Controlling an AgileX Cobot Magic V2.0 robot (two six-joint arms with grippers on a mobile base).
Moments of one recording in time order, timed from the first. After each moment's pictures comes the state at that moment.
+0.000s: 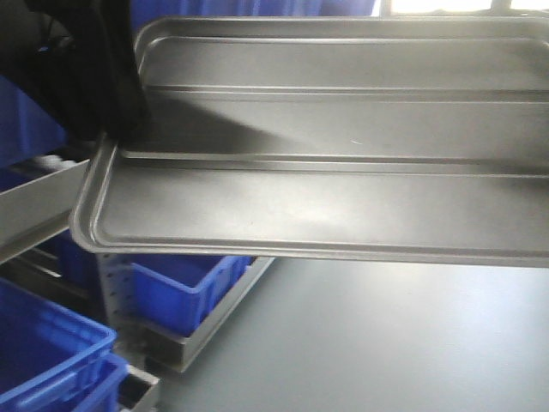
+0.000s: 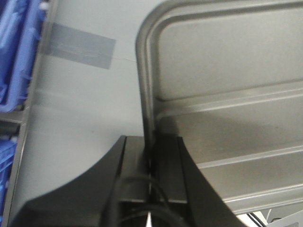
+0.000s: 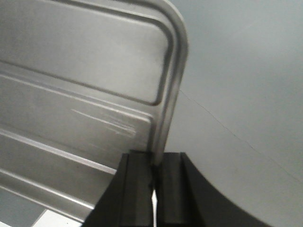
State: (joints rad) left arm -1.00 1.34 -1.17 0.24 1.07 -0.76; right arm 0.64 0.95 -0.83 -0.10 0.96 0.55
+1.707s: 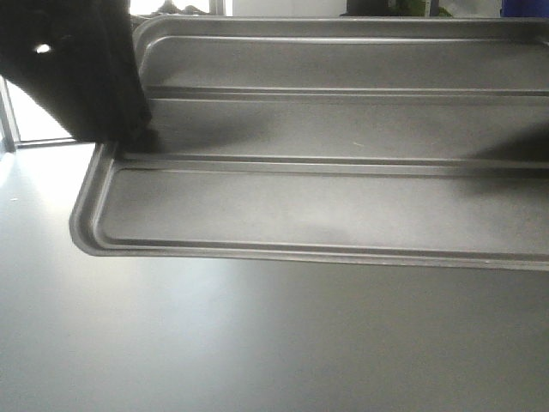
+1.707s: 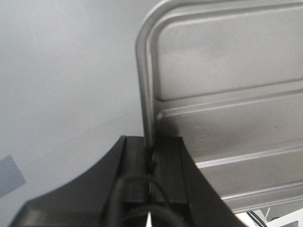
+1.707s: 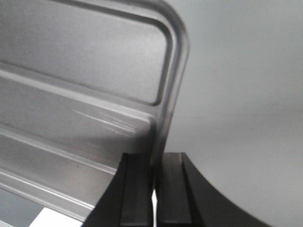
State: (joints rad) left arm -1.00 1.34 -1.17 0.24 1.07 -0.76; right arm 0.64 0.95 -0.83 -0.10 0.97 0.55
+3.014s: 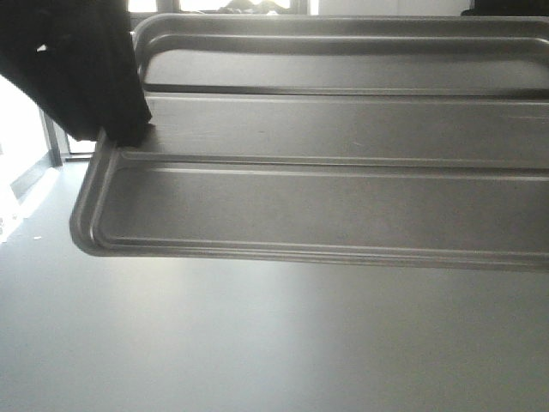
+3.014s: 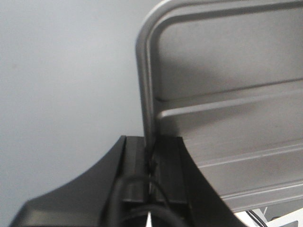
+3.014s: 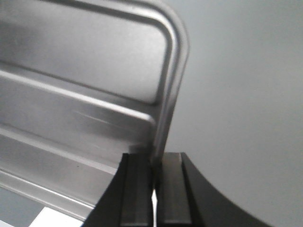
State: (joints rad) left arm -1.00 1.34 -1.17 0.24 1.07 -0.76; right arm 0.64 0.95 -0.83 -0.10 0.97 0.55
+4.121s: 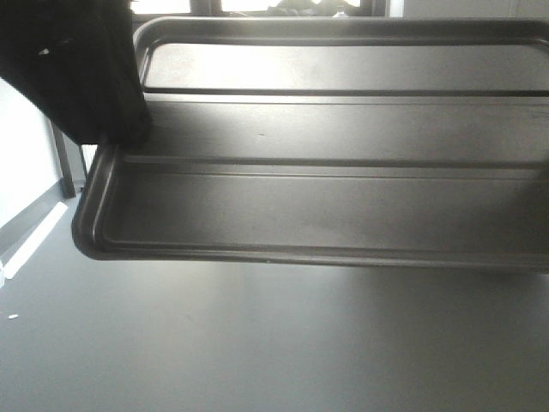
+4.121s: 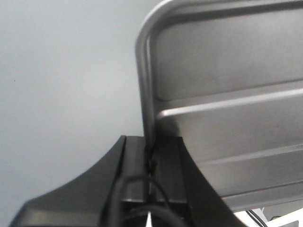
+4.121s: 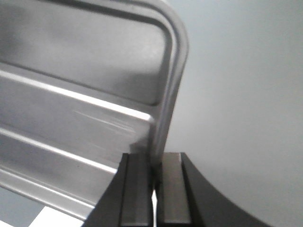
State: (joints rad) left arm -1.00 1.34 -1.17 0.24 1.07 -0.76; right arm 0.64 0.95 -0.83 -0.10 0.97 0.55
